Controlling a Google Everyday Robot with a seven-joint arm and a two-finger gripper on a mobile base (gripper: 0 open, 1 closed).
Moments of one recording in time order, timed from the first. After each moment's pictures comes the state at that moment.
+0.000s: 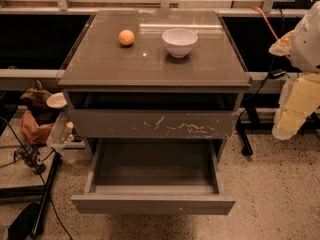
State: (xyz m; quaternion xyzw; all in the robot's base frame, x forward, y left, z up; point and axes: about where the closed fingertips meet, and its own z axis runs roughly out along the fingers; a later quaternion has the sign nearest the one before) arm 0.438 -0.217 0.976 -0.60 0.78 -0.03 0.16
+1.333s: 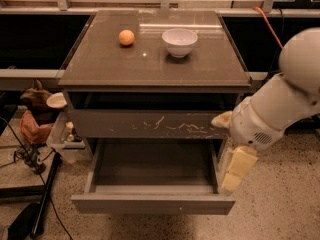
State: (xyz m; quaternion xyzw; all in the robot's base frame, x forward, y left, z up) arm 0.415 -0.141 0.815 -0.63 0.74 0.16 0.16
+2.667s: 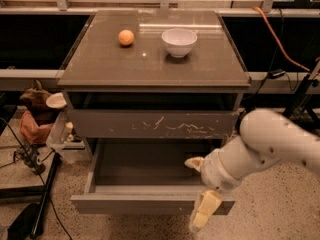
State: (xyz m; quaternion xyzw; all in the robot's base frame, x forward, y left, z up) arm 0.390 -0.088 0.675 -0.63 0.71 0.26 0.17
